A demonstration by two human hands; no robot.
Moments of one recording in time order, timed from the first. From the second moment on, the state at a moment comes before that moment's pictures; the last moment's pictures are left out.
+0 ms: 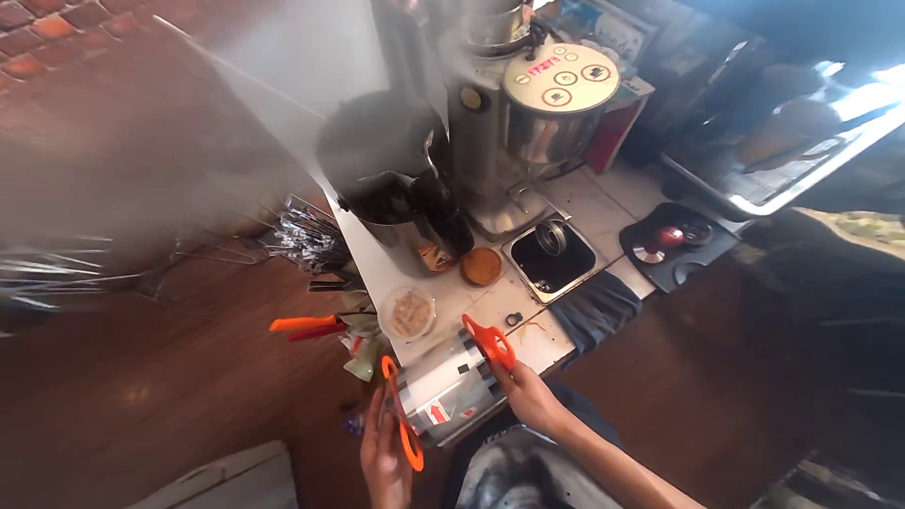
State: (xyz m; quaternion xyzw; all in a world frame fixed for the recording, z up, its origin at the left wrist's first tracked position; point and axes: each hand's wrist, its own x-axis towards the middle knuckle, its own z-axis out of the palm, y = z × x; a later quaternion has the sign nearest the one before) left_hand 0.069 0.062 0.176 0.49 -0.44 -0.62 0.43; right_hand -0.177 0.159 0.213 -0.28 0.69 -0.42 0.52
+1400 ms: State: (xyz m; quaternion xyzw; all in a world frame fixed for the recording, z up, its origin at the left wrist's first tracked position) left_hand 0.076 0.083 0.201 0.46 -0.58 -0.57 0.36; right_hand -0.220 0.155 0.174 -0.44 0.45 -0.55 0.55
